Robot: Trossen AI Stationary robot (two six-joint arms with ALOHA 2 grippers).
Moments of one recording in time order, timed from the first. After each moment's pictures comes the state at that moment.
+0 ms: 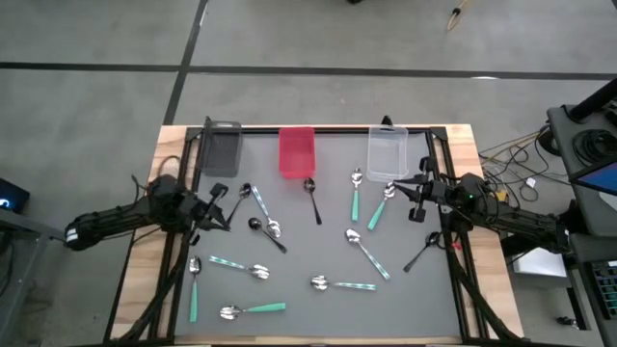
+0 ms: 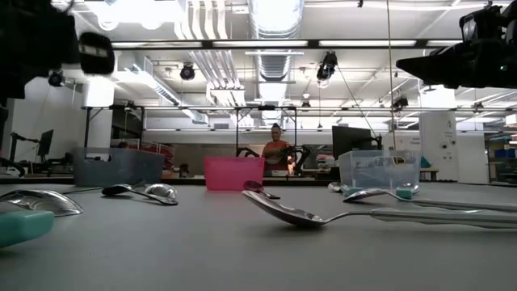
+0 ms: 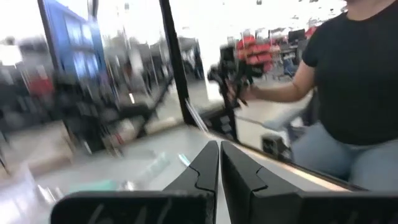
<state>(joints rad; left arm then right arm) 0.30 0.07 0.01 0.25 0.85 0.09 -0.35 0.08 0.01 0.21 -0.18 -0.32</state>
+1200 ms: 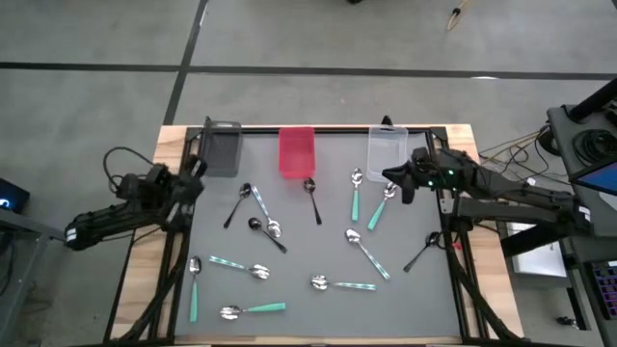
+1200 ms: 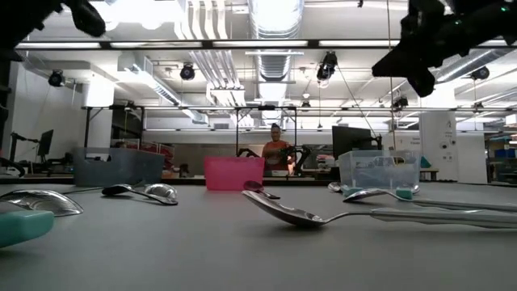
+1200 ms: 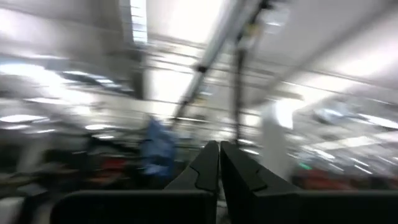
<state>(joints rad) 0.30 0.07 0.11 0.66 0.36 -0.41 -0.35 0.67 0.51 -0.24 -0.07 0.43</state>
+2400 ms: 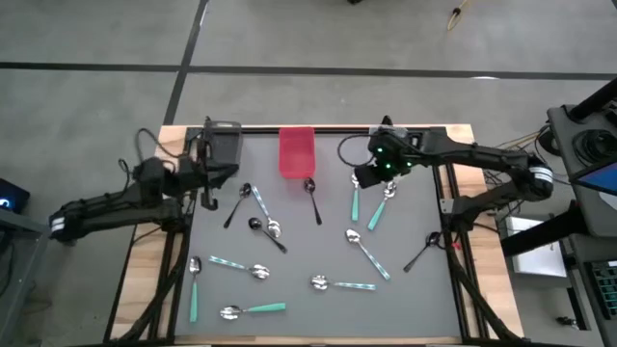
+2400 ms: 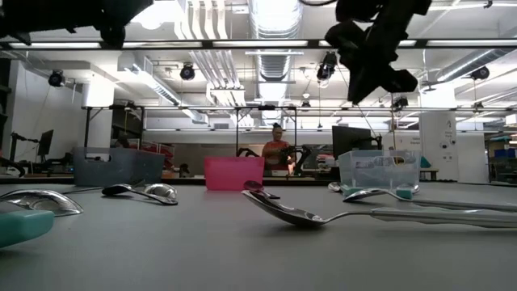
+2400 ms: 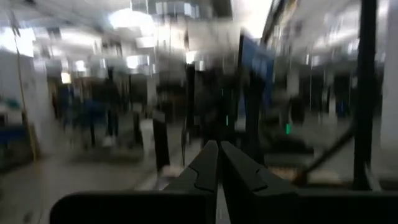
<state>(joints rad) 0.30 0.39 0.35 0.26 0.12 0.02 -0.34 1.34 1.15 -0.90 -0.14 0.82</state>
